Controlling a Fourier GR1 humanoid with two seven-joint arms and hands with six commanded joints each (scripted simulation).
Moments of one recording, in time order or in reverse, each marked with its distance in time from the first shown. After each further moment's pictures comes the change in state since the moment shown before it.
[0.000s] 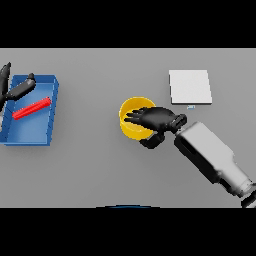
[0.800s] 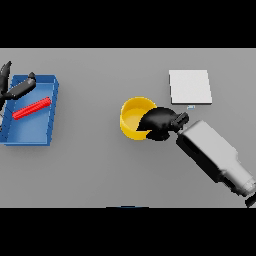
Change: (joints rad) left arm 0.000 0.013 0.001 -0.039 0.008 0.003 0.024; right arm -0.011 -0.036 0.021 -0.036 -0.031 0.082 0.015
